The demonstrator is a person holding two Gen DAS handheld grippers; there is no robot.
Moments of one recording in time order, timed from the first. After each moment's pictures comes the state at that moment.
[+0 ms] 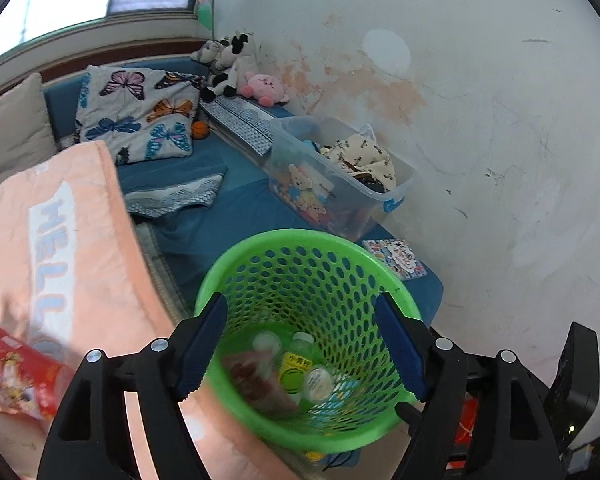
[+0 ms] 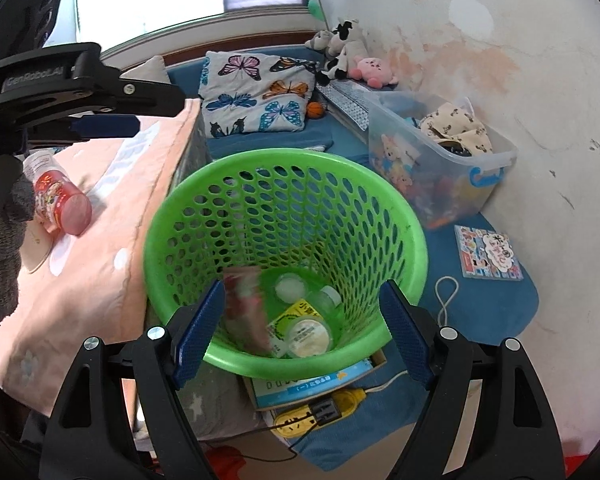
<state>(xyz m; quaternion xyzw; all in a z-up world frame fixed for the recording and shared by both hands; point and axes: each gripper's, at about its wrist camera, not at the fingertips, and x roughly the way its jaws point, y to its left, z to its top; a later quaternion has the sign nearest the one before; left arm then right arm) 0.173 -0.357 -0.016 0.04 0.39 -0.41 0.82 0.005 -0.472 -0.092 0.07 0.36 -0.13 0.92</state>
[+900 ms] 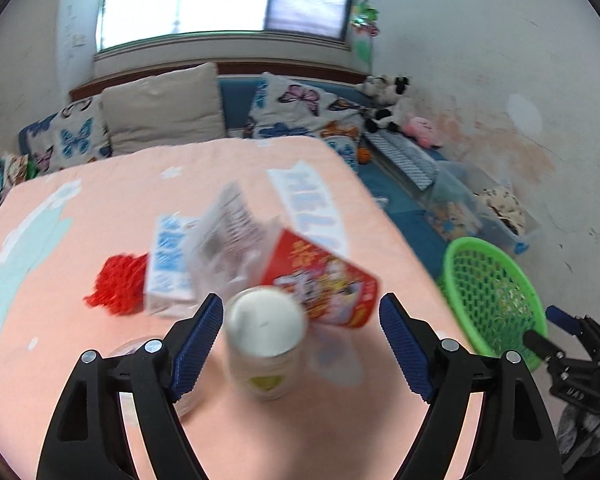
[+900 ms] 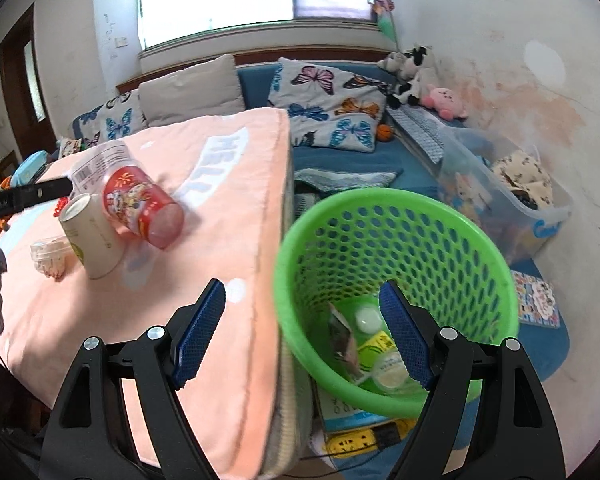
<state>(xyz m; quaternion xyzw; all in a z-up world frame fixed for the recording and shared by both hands) 0.168 -0.111 -0.024 0.00 0.37 -0.18 0.91 0.052 -0.385 -0.066 0.03 0.34 -0.03 0.94</state>
